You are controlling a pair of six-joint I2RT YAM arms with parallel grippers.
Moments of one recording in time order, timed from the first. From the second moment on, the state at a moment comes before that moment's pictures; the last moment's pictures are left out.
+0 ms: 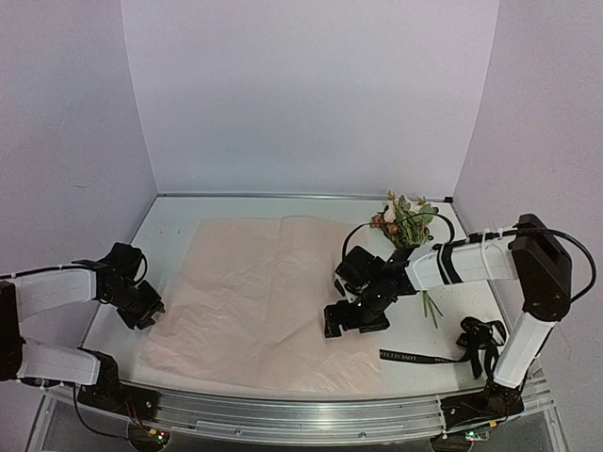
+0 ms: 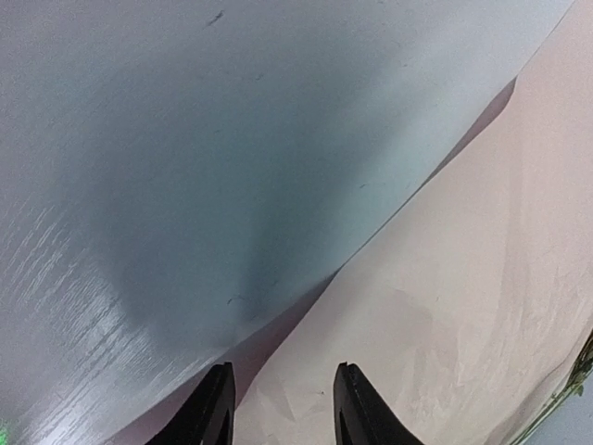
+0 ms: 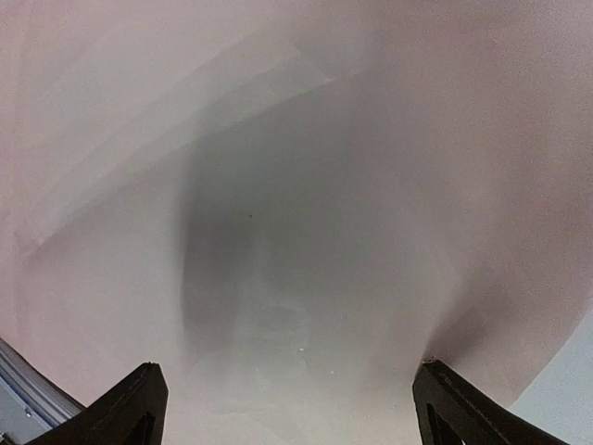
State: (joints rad) left arm -0.19 1.14 0.50 -0.53 0.08 -1.05; right arm 0.91 1.78 1.07 -0.55 -0.12 0.64
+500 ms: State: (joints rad) left arm -0.09 1.46 0.77 -0.45 0.18 -0.85; right arm 1.07 1.82 1.08 -0.54 0.08 0.86
